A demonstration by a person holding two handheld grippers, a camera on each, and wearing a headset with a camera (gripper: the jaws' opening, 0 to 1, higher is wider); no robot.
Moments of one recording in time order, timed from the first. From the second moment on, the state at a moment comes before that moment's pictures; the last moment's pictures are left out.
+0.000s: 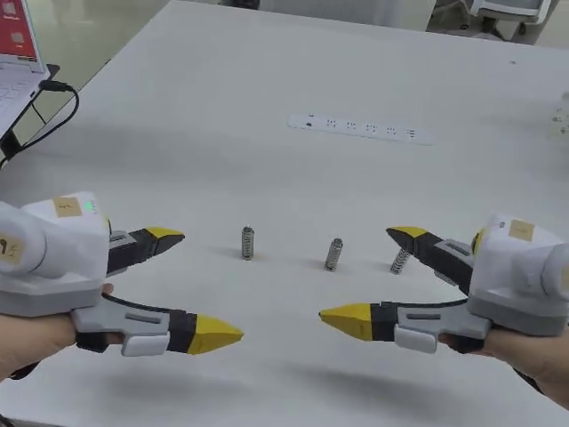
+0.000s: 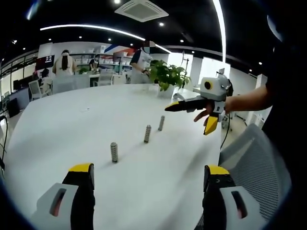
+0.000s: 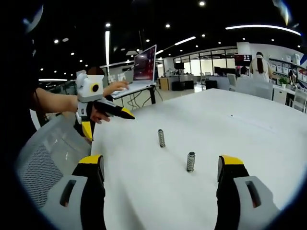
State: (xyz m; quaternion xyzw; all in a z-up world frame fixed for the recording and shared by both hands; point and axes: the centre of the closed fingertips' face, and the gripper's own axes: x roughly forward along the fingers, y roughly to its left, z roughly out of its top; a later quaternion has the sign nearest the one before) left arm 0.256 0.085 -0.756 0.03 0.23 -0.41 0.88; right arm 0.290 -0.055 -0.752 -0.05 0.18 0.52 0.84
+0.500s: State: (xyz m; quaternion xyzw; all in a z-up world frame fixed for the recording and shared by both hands) left arm 0.255 0.085 -0.755 0.03 0.22 -0.41 0.88; right arm 0.278 -0.108 -0.757 -0.04 0.20 0.47 0.86
